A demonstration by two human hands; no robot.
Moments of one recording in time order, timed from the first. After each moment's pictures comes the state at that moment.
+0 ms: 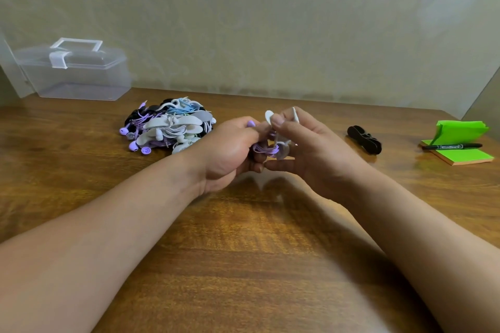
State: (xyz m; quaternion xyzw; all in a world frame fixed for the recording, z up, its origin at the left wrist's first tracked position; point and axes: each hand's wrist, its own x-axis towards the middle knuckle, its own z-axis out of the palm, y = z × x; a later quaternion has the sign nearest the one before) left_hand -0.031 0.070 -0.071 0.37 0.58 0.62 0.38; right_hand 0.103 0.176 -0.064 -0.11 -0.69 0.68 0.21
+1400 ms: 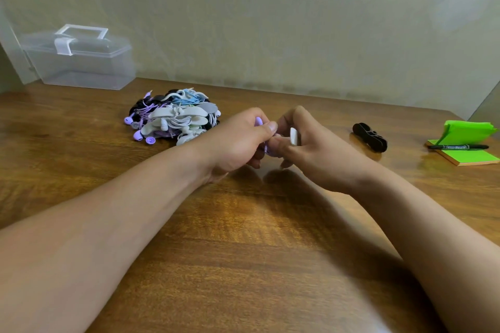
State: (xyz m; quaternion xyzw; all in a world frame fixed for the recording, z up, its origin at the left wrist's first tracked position) left_hand -0.030 0.062 -0.069 0.44 0.67 0.52 0.29; right_hand 0.110 0.176 -0.059 -0.18 -0.91 0.35 0.15
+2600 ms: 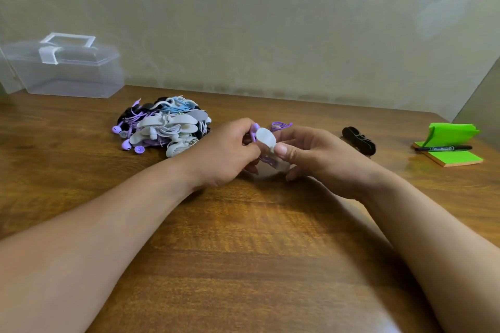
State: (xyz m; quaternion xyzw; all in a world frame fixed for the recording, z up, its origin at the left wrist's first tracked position) left_hand -0.042 0.066 -0.078 0.52 0.69 0.47 0.19; right_hand 0.119 0.215 -0.074 -0.14 -0.82 0.54 0.13
